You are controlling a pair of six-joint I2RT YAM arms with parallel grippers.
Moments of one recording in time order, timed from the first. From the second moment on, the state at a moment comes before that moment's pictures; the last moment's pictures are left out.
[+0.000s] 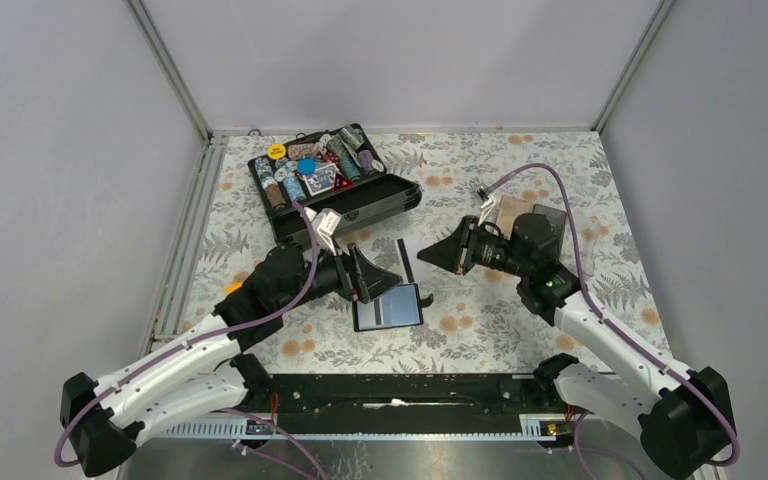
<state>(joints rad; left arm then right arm) -0.83 0.80 0.63 -0.03 0.20 -0.78 0.50 0.98 0.63 0.15 -0.61 0.73</state>
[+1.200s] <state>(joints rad) -0.88 0.84 0.58 -0.19 0.07 -0.86 0.58 0.99 0.57 -0.05 -0.33 0.72</state>
